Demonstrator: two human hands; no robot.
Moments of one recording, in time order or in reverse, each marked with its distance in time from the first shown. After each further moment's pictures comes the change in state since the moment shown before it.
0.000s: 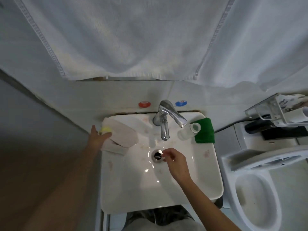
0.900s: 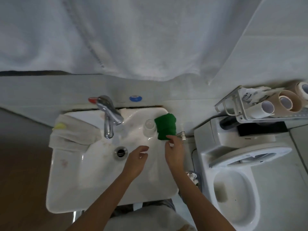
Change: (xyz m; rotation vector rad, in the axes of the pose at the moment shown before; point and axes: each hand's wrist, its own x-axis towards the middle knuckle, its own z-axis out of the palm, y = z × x) left_hand -0.183 0.001 0.273 0.190 -0.283 0.279; right_hand 0.059 0.080 -0.139 -0.037 0.254 -0.022
